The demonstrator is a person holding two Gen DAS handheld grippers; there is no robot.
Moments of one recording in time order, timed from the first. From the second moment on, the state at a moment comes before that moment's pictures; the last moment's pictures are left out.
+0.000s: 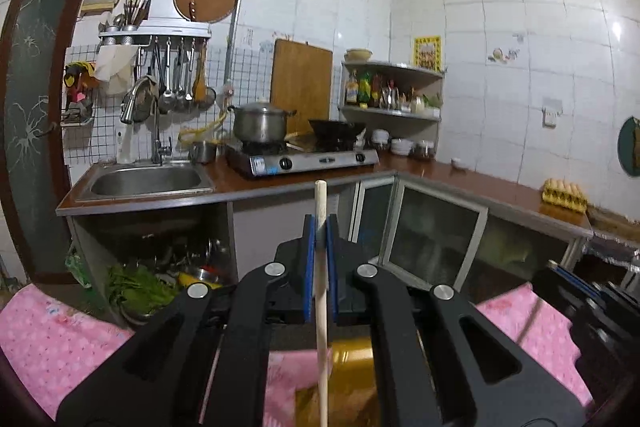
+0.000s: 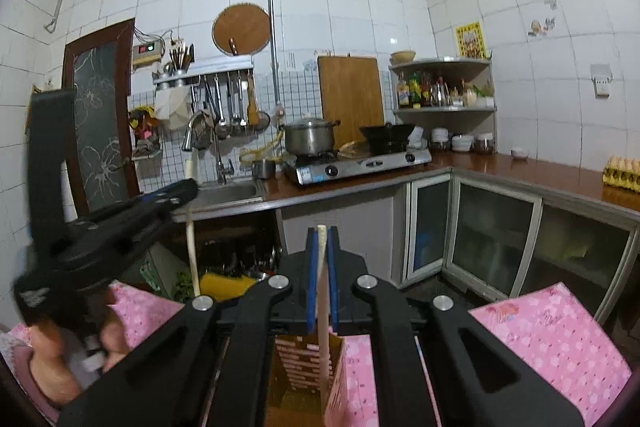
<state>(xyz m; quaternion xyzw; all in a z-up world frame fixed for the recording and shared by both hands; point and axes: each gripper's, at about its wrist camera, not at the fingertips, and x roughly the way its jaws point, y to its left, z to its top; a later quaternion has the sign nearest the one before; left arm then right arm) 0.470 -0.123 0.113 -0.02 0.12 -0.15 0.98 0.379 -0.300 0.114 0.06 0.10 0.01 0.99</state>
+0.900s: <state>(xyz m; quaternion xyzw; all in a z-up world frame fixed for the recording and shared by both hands) 0.316 -0.068 0.090 0.00 0.24 -0.11 0.97 0.262 -0.323 0.123 0.07 0.18 -0.03 0.98</state>
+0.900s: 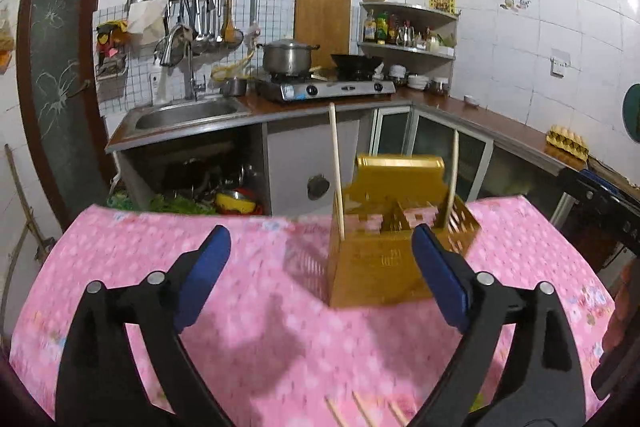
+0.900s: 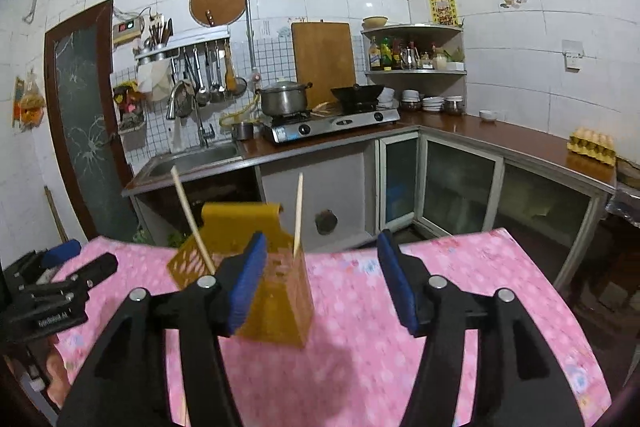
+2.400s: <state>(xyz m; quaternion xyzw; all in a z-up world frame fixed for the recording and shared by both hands) 0.274 -0.058 -0.050 0.00 0.47 -0.11 0.88 0.168 -0.362 -0.037 0.08 0.41 -0.11 0.90</state>
